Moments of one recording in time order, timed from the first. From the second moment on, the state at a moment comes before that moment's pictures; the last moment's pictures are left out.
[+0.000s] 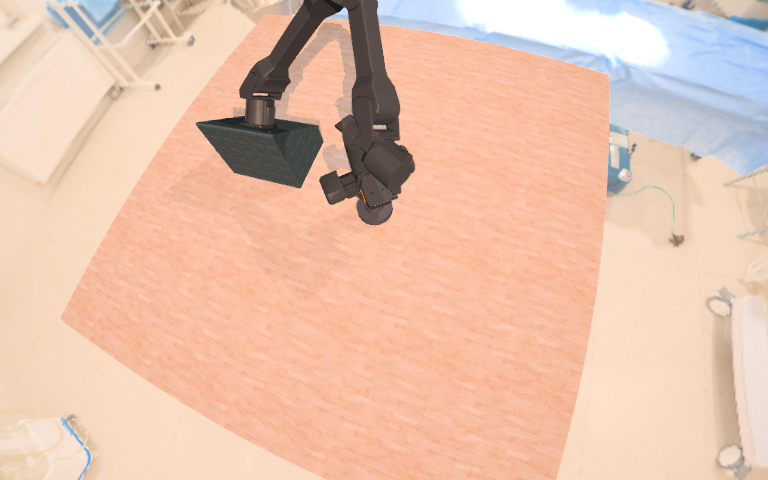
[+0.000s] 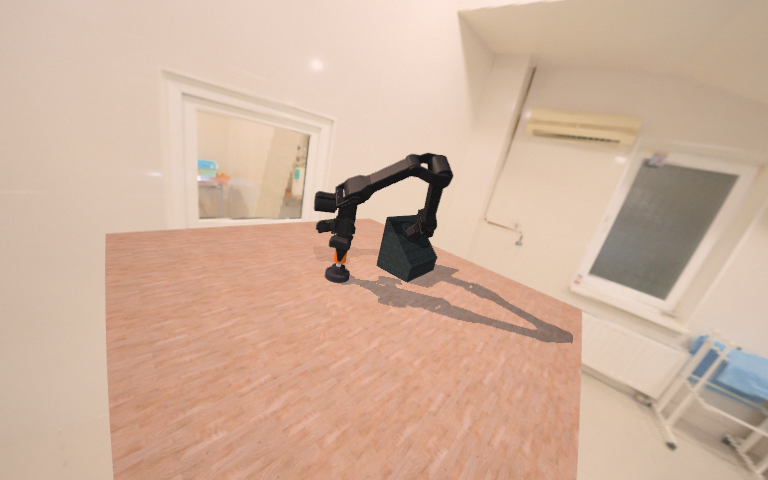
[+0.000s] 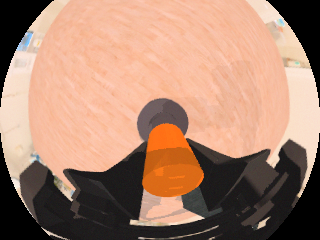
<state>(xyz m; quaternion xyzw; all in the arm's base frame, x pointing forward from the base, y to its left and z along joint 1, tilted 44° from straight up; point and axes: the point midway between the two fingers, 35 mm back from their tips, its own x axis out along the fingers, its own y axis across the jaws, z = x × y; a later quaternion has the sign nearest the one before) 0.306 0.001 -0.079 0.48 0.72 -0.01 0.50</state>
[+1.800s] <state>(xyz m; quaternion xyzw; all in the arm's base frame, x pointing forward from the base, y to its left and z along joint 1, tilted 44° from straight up) 0.308 -0.001 -0.079 0.38 0.71 0.13 0.58</state>
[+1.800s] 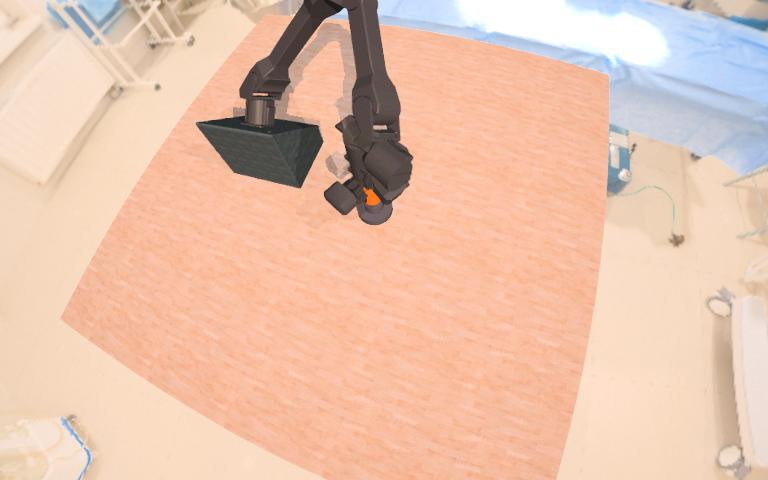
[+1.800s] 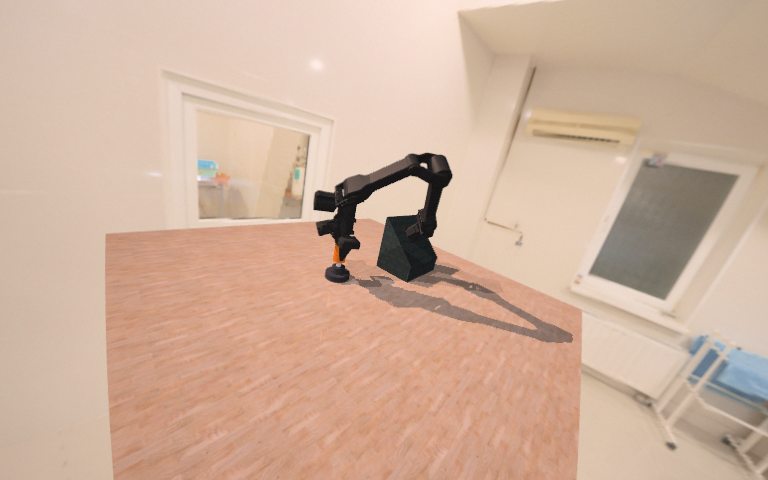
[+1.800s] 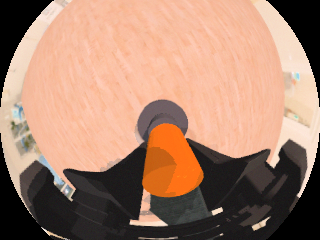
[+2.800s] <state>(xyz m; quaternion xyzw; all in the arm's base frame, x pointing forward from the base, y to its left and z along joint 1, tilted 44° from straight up) 0.306 0.001 -0.079 0.37 0.71 0.14 0.59</state>
